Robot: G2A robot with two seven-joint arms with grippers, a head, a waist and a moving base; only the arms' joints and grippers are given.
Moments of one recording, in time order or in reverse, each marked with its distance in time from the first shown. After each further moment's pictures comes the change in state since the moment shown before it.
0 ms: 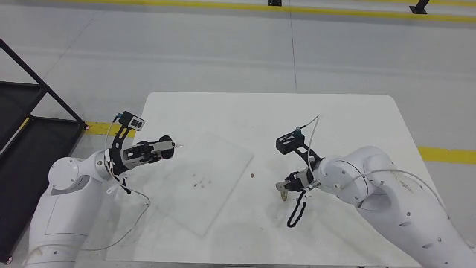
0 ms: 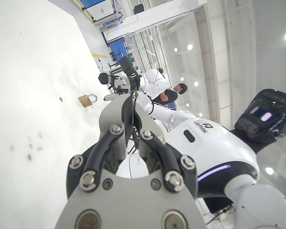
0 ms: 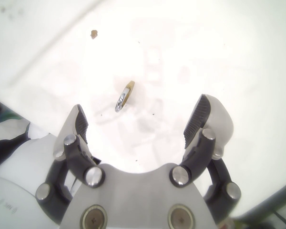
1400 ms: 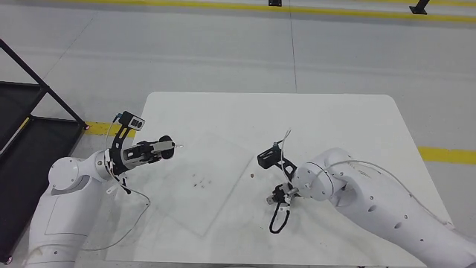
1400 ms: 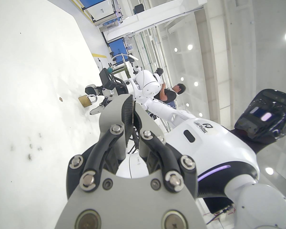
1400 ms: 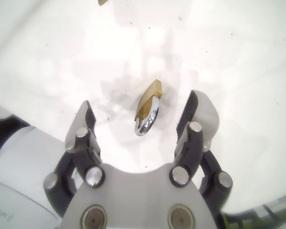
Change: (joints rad) left arm 0.000 0.000 0.000 0.000 0.000 0.000 0.000; right arm 0.197 -0.037 -0.328 0.179 0.137 0.061 -0.061
